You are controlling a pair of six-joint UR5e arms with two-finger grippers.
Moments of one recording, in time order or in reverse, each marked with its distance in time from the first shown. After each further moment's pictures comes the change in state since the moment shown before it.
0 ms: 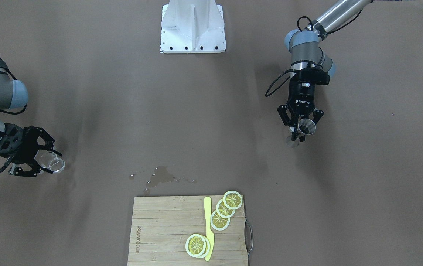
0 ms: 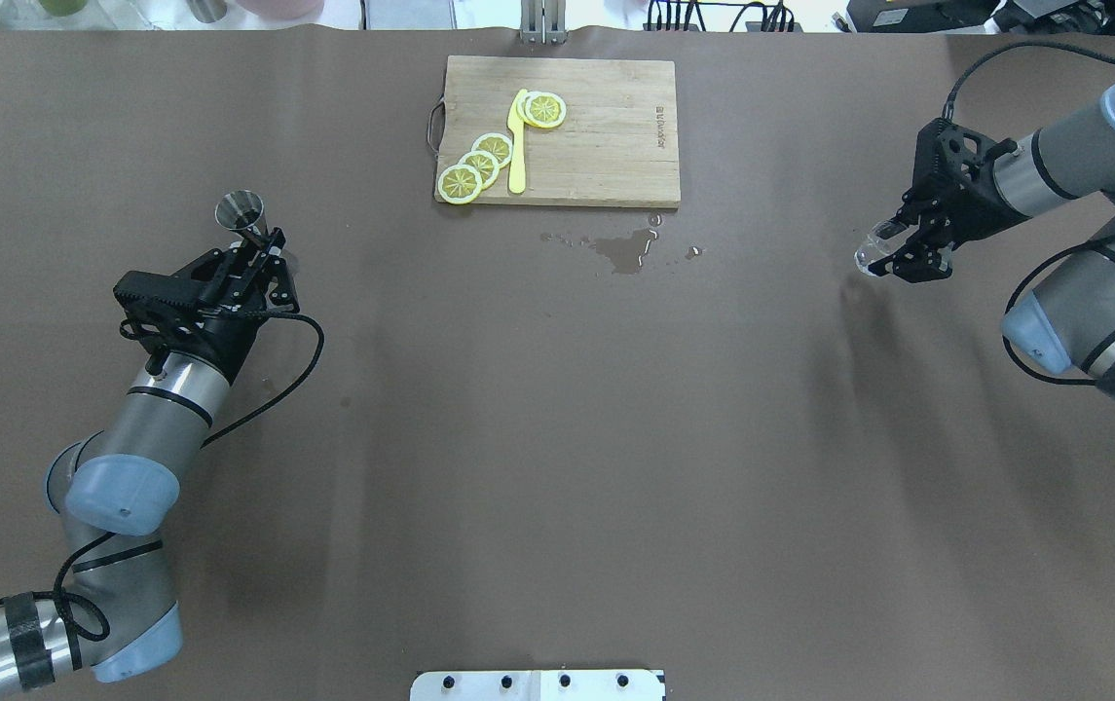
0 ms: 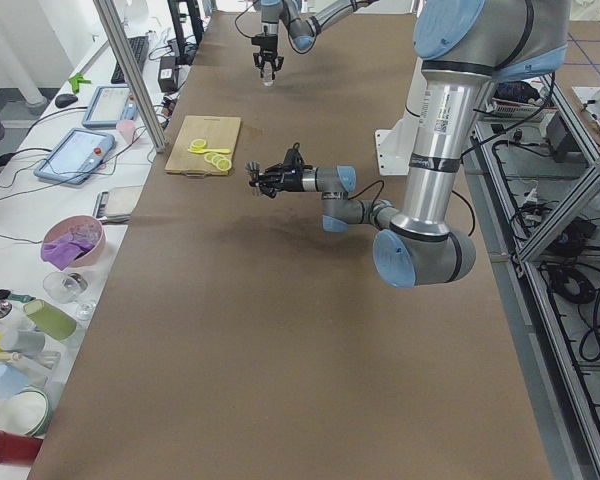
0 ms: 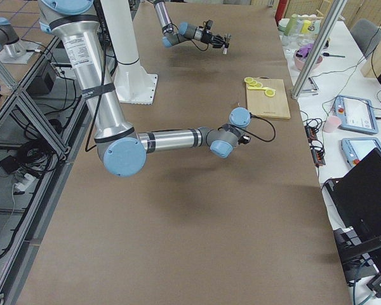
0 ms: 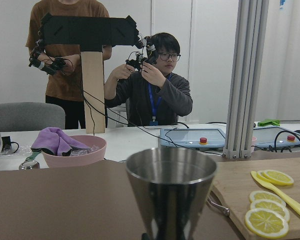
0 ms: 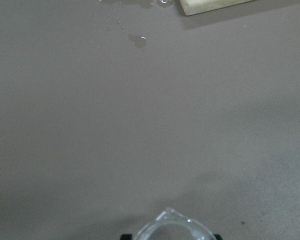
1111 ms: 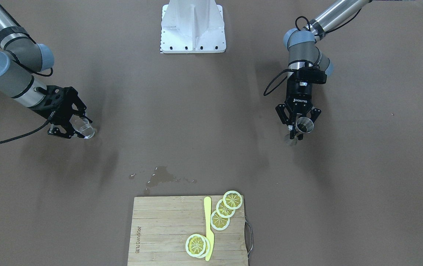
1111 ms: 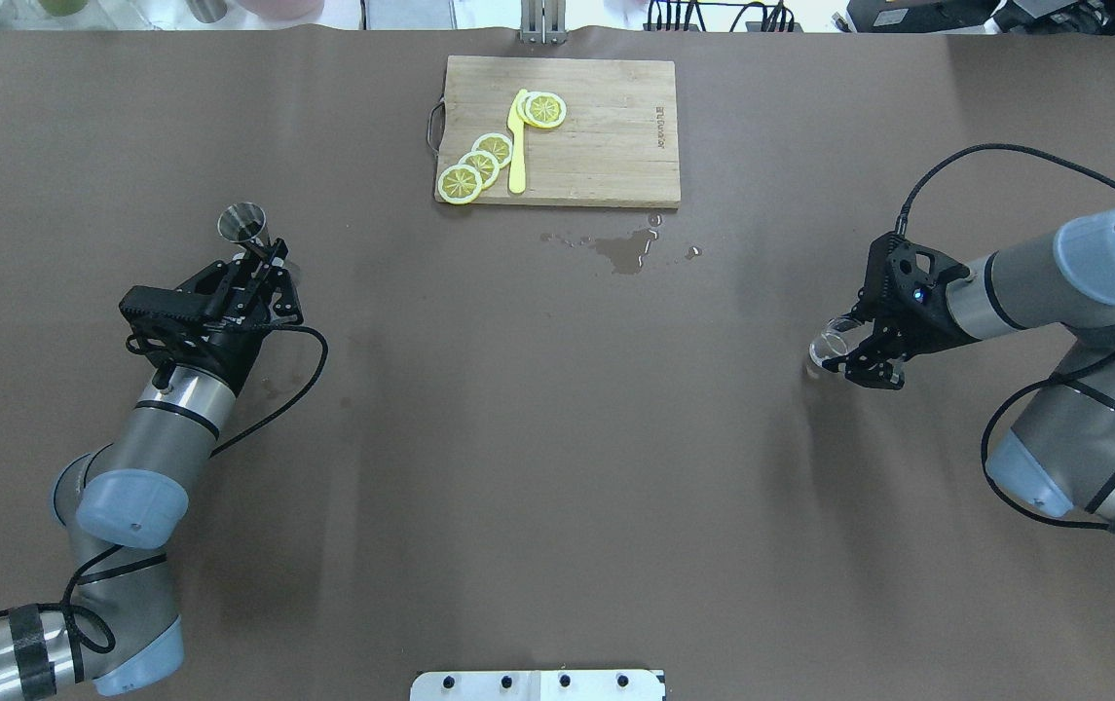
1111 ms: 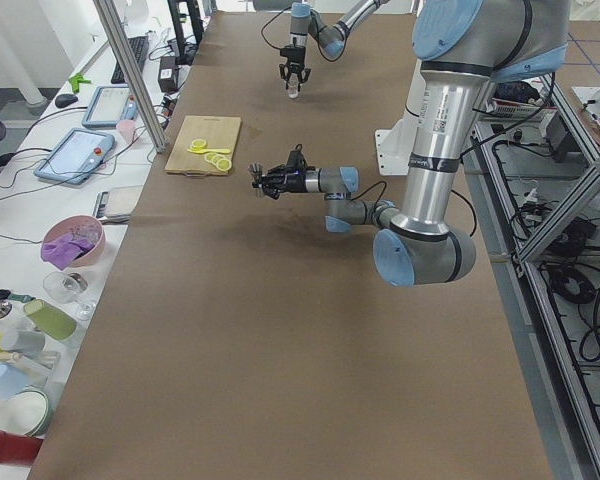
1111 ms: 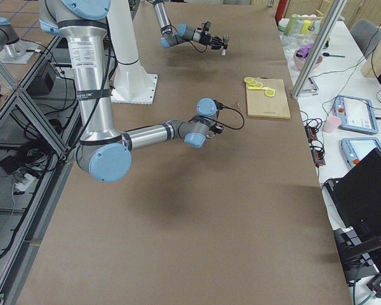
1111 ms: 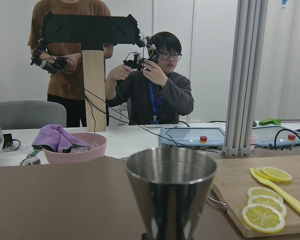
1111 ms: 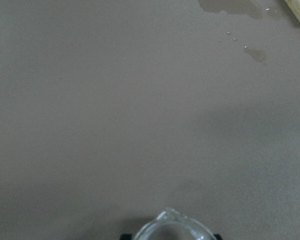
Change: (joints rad) left arm 0.032 -0.001 0.015 0.001 0.049 -0.024; right arm -0.234 -0.166 0.255 0.048 -0.215 0.190
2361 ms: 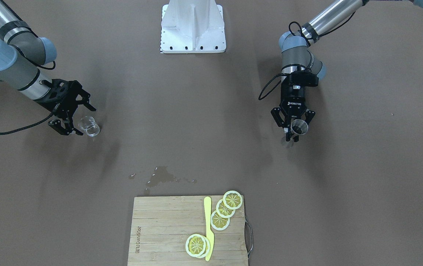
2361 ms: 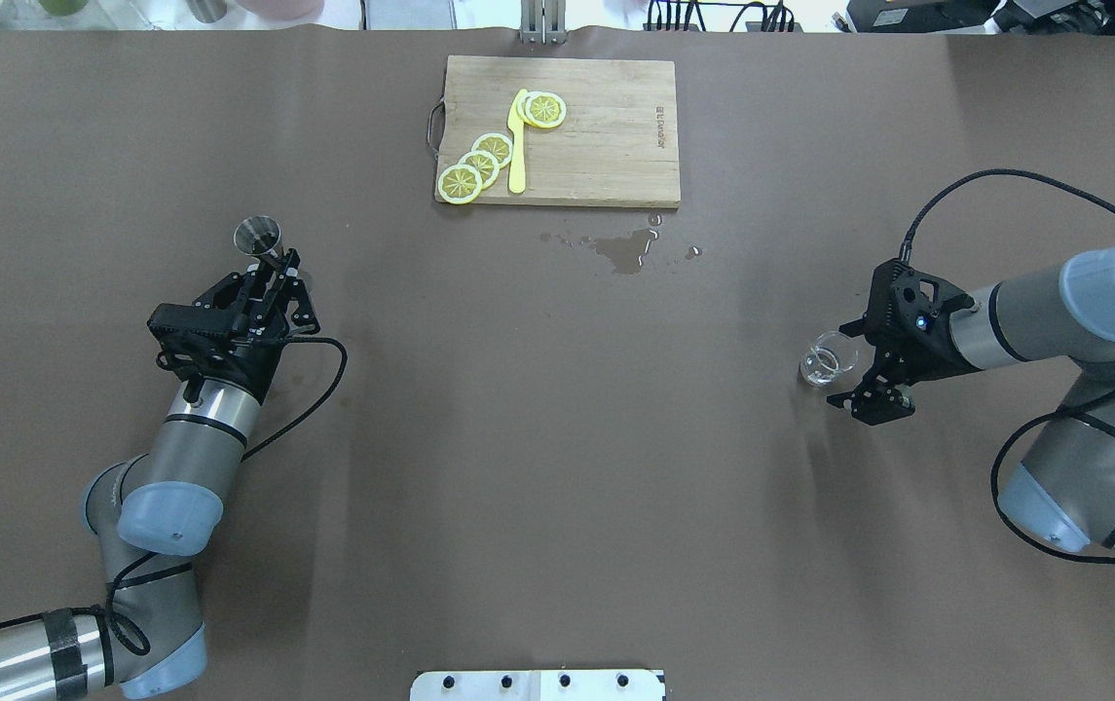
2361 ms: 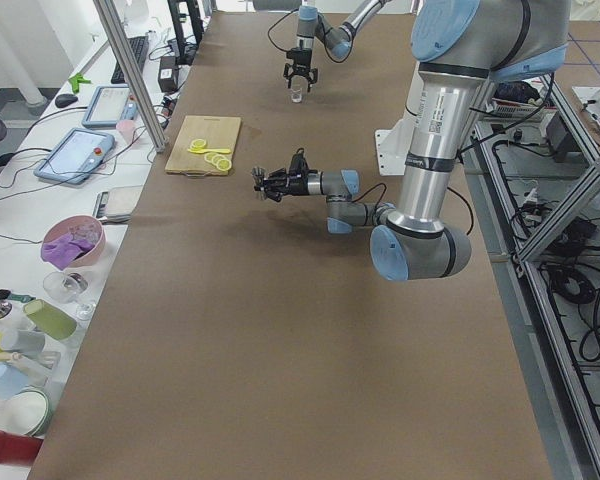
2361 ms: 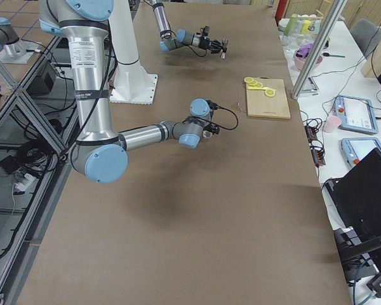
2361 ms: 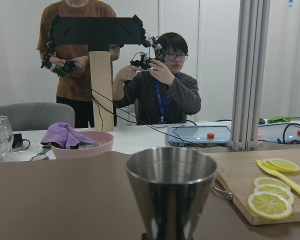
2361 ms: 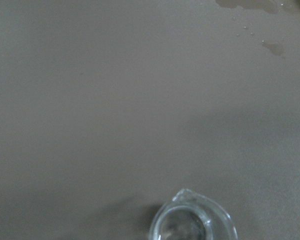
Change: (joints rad) left arm 0.024 -0.055 0.087 -0.009 0.066 -0.015; right arm -0.034 -0.070 0.060 0.028 -0.036 0.040
